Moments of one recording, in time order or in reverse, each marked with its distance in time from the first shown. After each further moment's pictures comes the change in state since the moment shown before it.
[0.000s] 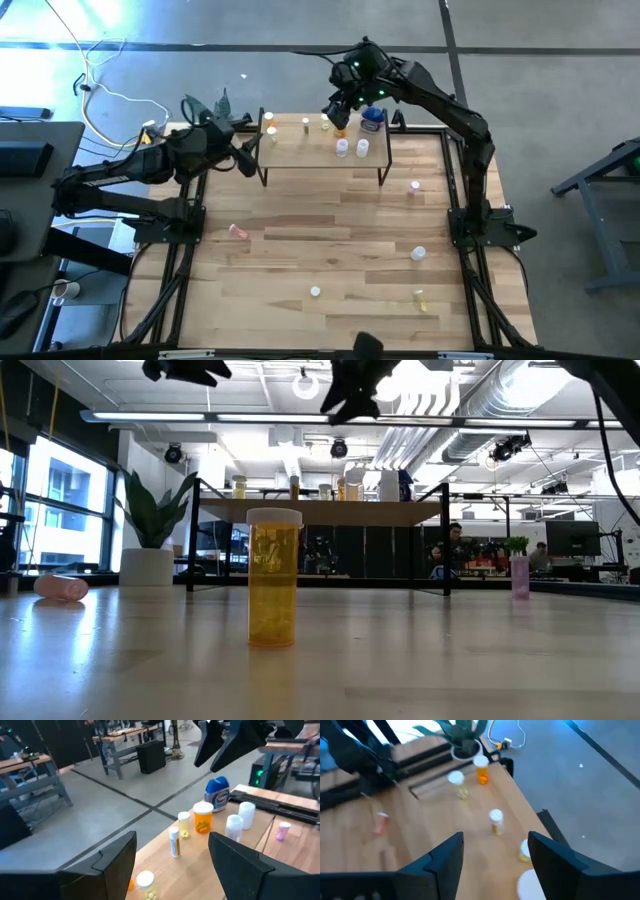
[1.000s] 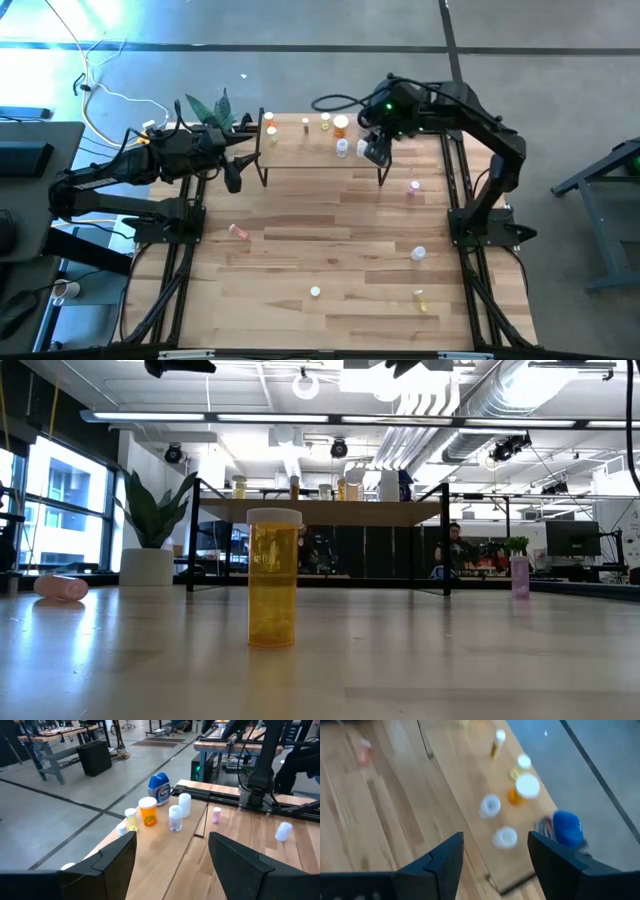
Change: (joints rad) left arm 0.000 -0.094 0.000 -0.088 0.314 0.019; right arm 0.266 -0.227 0.000 -0.448 0.385 0.084
